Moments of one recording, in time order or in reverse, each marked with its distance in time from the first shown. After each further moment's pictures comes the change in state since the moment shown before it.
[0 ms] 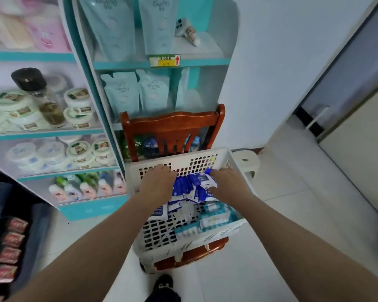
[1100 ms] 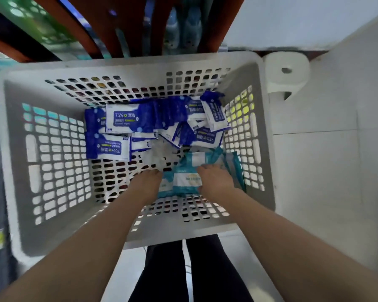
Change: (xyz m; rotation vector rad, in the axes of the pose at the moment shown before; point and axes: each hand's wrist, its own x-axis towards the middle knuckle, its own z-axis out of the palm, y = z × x) left_hand 0.096 0.116 0.305 -0.336 -0.821 -0.115; right_hand 0.121 0.135 0.267 0.010 -0.725 -0.190
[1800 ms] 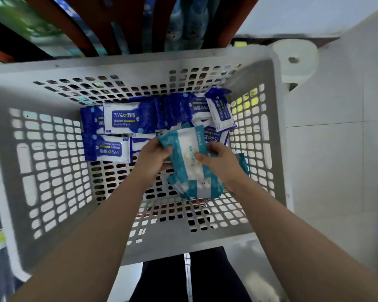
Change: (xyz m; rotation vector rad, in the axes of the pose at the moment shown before) left_hand 0.006 0.014 -0.073 -1.763 0.208 -0.141; right_hand 0.018 -0.001 -0.040 1.313 0.200 0.199
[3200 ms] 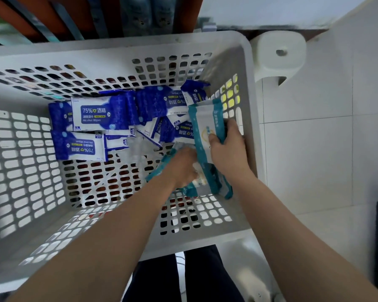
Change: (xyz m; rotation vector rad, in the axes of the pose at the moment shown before) left_hand 0.038 -0.058 0.100 1.136 -0.324 0.304; right_hand -0.010 -0.015 -0.051 -0.105 0.314 -0.136
